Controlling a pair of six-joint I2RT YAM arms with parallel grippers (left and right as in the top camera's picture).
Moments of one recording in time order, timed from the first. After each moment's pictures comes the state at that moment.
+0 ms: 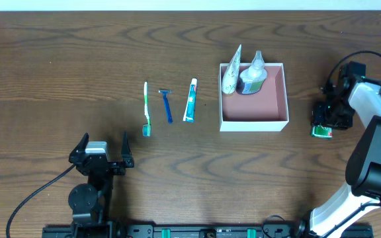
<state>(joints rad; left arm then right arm) 0.05 0.01 0.02 -0.11 0.05 0.00 -0.29 1.93 1.27 -0.91 0.03 -0.08</state>
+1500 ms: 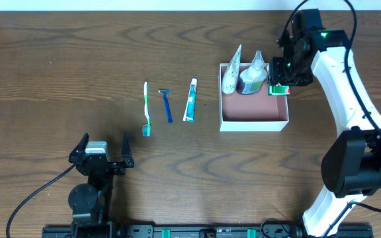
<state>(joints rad) 0.05 0.01 0.02 -0.11 0.05 0.00 0.09 1.94 1.71 -1.13 -0.11 0.11</state>
